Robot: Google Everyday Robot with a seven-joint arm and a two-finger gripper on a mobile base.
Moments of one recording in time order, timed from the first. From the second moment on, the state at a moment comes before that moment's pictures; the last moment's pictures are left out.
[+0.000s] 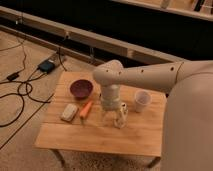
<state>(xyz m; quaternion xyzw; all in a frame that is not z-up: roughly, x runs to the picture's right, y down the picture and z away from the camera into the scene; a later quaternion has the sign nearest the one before) 0.046 0.153 0.716 -0.29 0.37 0.65 0.60</state>
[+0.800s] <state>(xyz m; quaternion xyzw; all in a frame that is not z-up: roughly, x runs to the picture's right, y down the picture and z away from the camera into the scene) 0.060 0.093 0.810 -0.26 0.29 0.68 0.62</state>
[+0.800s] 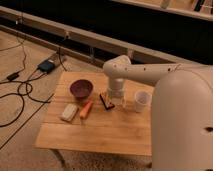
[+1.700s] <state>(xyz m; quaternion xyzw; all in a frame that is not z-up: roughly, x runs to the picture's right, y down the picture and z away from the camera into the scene) 0.054 0.080 0.764 -0.26 0.30 0.65 0.65</state>
